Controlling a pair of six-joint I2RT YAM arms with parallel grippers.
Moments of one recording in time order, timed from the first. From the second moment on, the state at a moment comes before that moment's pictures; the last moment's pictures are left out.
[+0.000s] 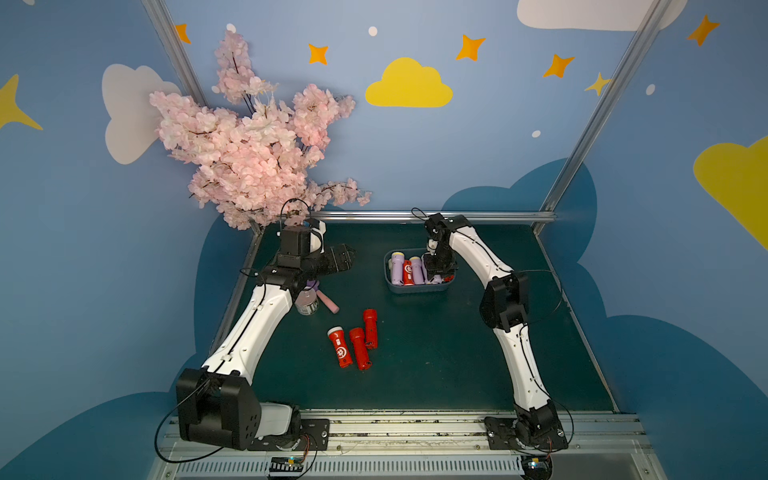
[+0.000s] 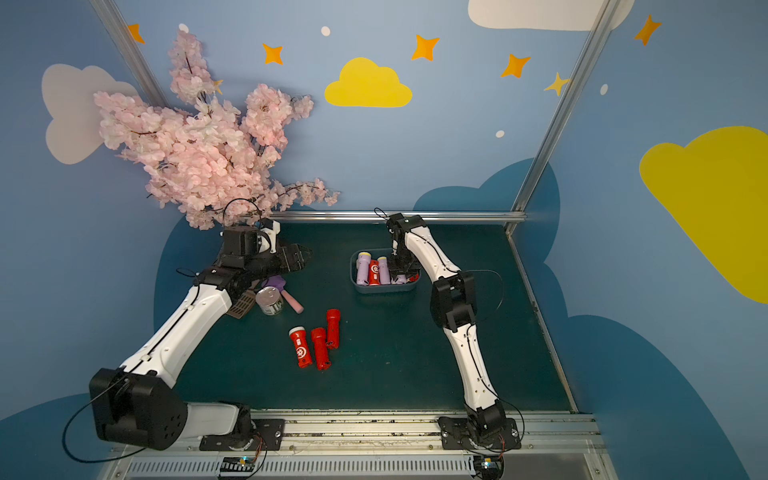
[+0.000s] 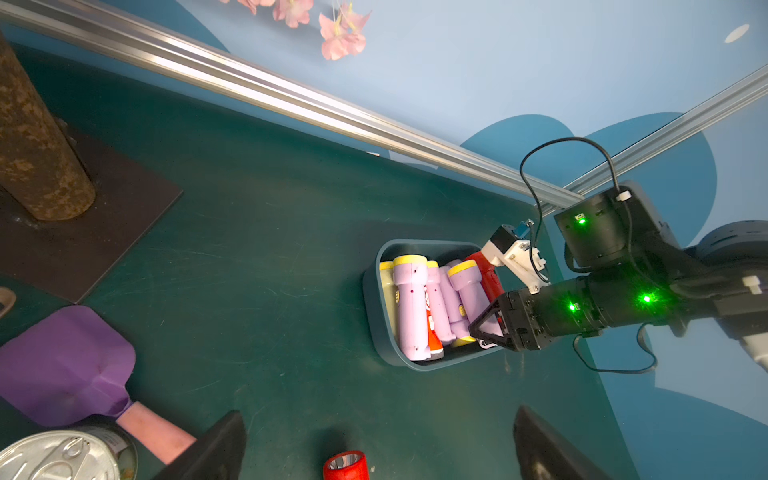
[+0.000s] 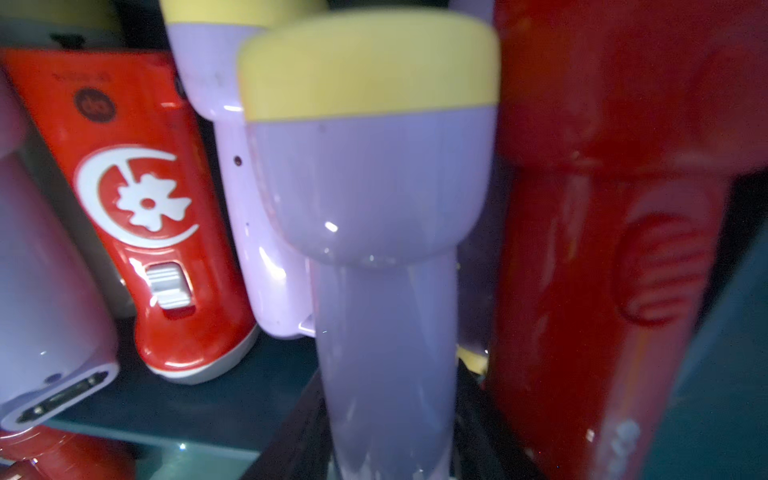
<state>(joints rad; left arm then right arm) -0.14 1.36 1.18 -0.42 0.34 -0.41 0.45 2.48 2.42 -1.42 -0.08 0.26</state>
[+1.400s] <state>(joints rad) -0.14 1.14 1.00 -0.46 0.32 -0.46 0.68 2.19 2.14 -1.37 -0.18 0.27</state>
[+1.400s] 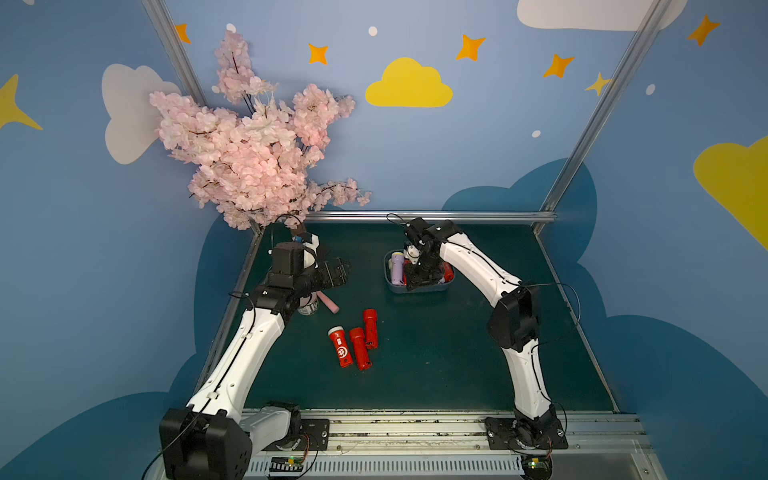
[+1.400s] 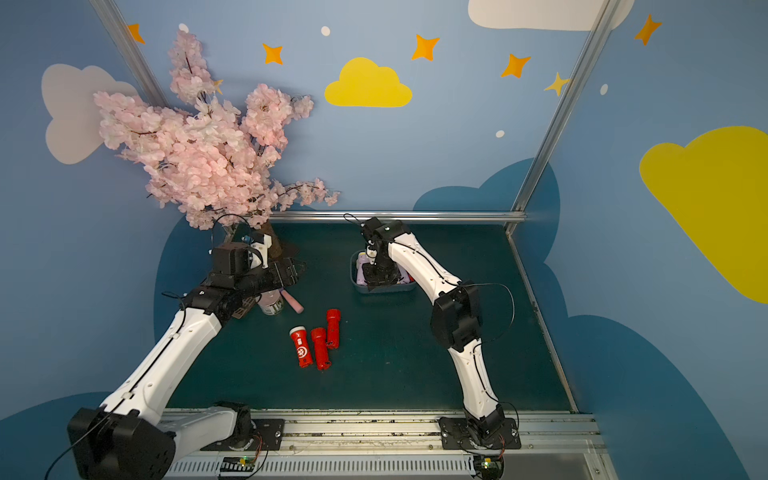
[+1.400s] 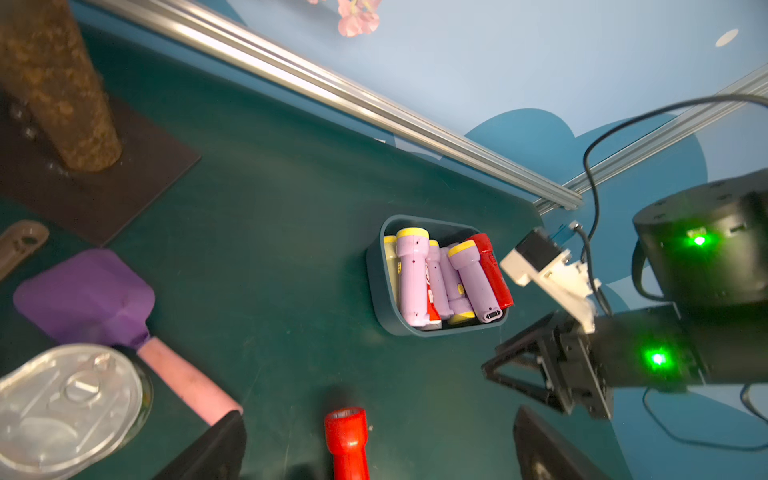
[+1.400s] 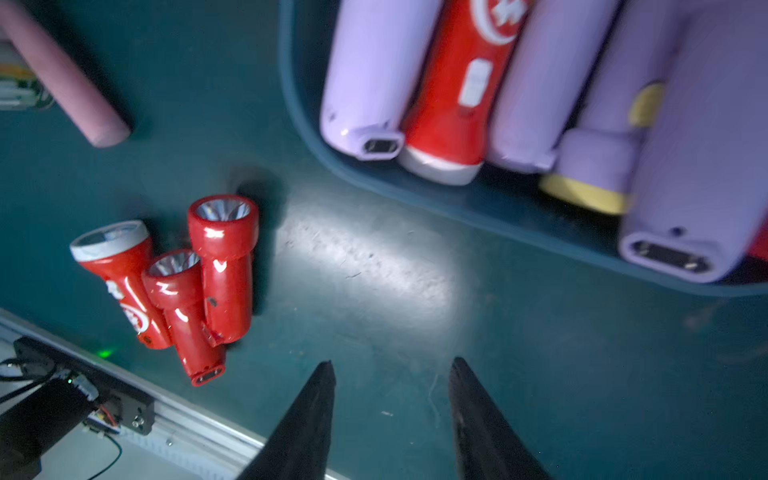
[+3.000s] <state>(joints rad) -0.22 0.68 0.95 -1.00 0.21 -0.57 0.97 2.26 1.85 -0.99 -0.32 0.40</state>
